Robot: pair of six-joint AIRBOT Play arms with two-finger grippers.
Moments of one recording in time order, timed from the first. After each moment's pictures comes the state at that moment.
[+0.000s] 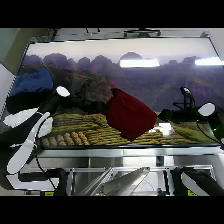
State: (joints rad) left arm -0.26 -1.52 1.05 0.64 -1.09 -1.11; right arm -0.09 -1.08 0.69 -1.05 0.99 1.34
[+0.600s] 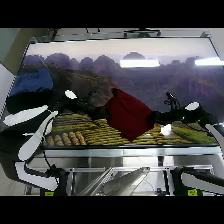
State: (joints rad) left arm -0.24 -1.65 1.11 0.66 -1.24 -1.07; right arm -0.08 -1.36 0.69 -0.72 0.98 1.04
